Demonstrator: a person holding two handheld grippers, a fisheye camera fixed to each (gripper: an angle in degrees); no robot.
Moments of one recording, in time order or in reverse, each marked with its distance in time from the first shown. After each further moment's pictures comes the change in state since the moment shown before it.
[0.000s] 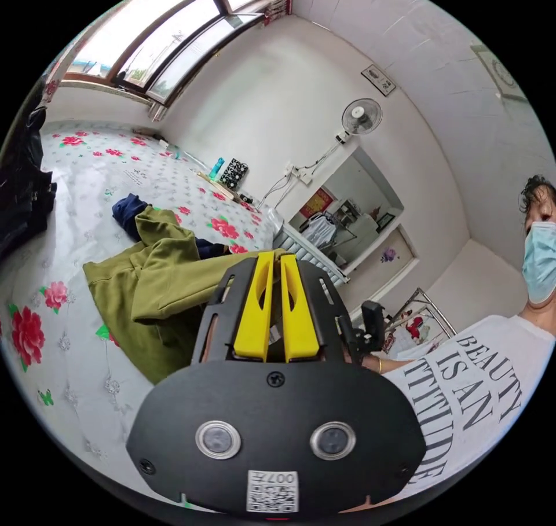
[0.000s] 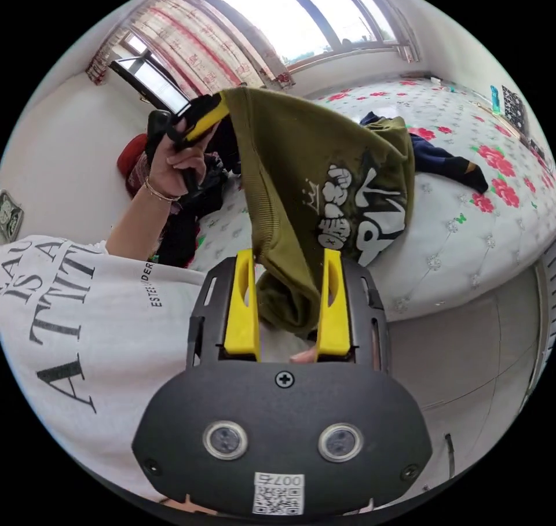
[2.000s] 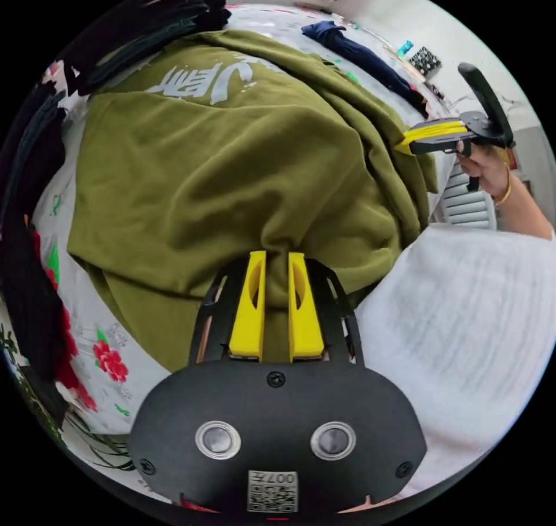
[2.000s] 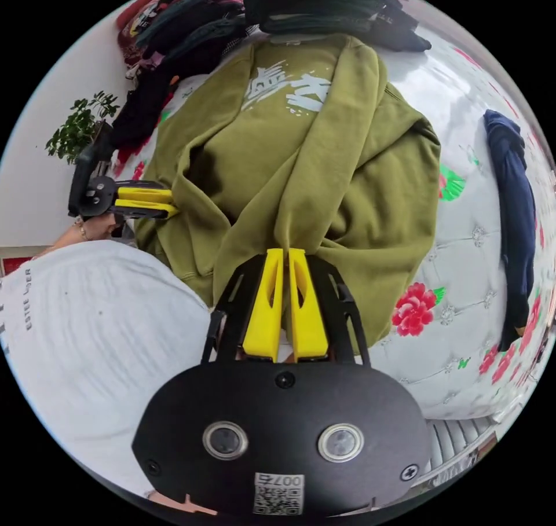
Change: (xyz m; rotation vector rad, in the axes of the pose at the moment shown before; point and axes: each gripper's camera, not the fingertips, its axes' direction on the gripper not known) left arm -0.103 0.118 0.011 -0.668 -0.778 -0.423; right arm -0.074 -0.126 0.346 -0.692 0.090 -0.445
